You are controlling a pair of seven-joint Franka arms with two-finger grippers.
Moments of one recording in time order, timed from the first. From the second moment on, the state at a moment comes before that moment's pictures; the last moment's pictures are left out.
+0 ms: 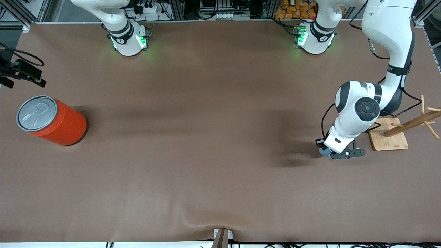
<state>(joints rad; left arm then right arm) -0.16 0.40 0.00 -1.97 0.13 2.45 -0.34 -0.01 0.00 -0.04 -1.47 0.02 1.45 -0.05</state>
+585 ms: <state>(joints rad) -0.16 0.44 0.00 -1.98 0.14 2.45 -0.40 -0.01 0.00 -0.06 -1.46 0.01 1.43 -0.12</state>
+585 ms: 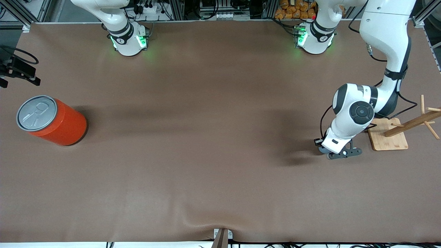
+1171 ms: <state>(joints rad) -0.15 0.42 0.01 -1.77 0.14 2.19 -0.40 -0.01 0.00 -0.05 -1.45 0.02 1.35 -0.01</state>
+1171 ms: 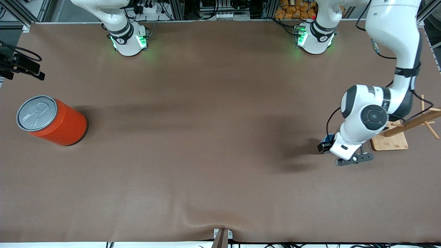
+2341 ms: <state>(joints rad) -0.12 0.11 0.00 -1.60 0.05 1.72 -0.30 0.00 0.00 -0.04 -1.45 0.02 1.38 0.01</state>
